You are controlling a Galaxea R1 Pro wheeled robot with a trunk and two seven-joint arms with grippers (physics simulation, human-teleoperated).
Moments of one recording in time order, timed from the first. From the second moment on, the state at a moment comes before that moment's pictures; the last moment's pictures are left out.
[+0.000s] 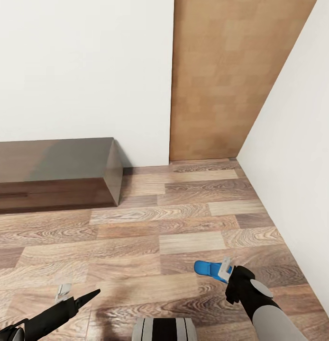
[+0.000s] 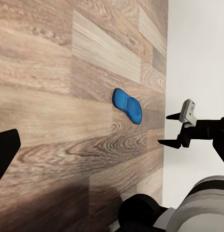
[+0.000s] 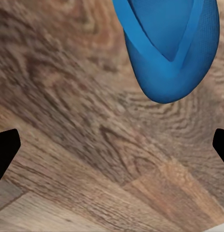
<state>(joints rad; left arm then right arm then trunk) -0.18 0.23 0.35 -0.94 0.30 0.54 -1.16 -0.60 0.02 -0.21 -0.62 1.37 0.43 0.62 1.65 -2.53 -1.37</state>
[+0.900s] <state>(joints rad) -0.18 0.23 0.35 -0.94 0.31 0.50 -1.16 -0.60 0.03 -0.21 -0.61 1.38 0.43 0.62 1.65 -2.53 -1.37</state>
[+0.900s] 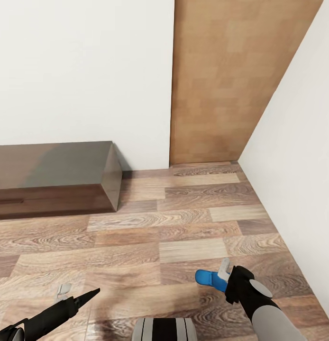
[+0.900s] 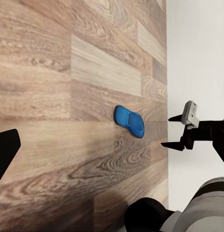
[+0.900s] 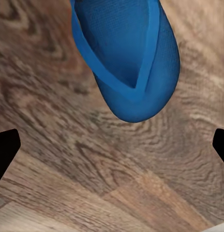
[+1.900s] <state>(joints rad) -0.18 0.23 0.35 -0.94 0.30 0.50 -1.16 -0.60 0.06 0.03 -0.61 1.38 0.43 0.62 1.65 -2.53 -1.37</state>
